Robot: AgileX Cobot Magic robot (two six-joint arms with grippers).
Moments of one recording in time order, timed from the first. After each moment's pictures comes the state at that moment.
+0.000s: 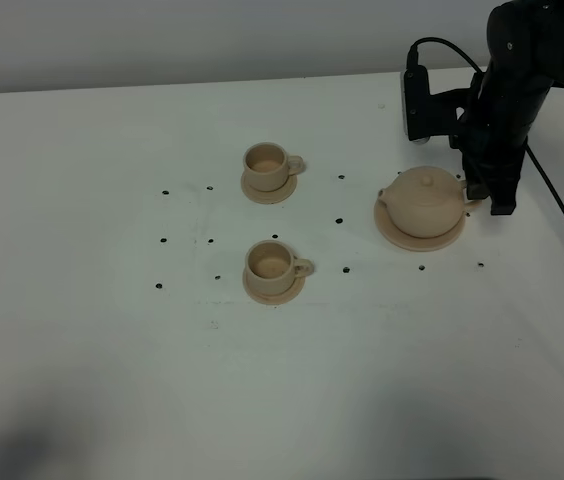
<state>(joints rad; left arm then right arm) -0.02 0.00 -0.51 0.08 1.09 -0.15 0.27 2.16 -1.68 -0.06 1.01 -1.24</state>
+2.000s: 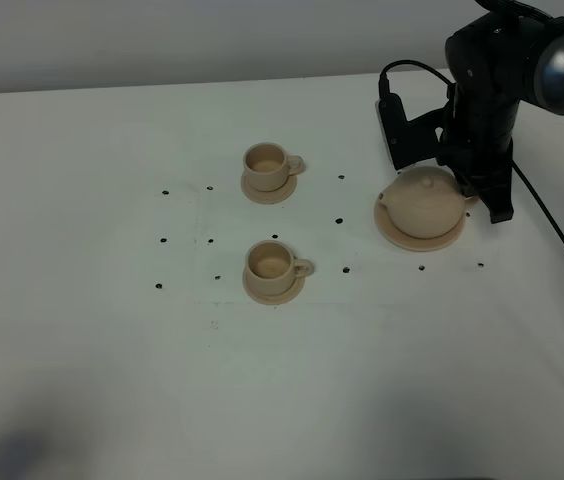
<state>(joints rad) -0.02 0.00 -0.51 0.08 1.09 -0.15 0.34 2.19 -1.69 -0.23 1.03 -1.24</state>
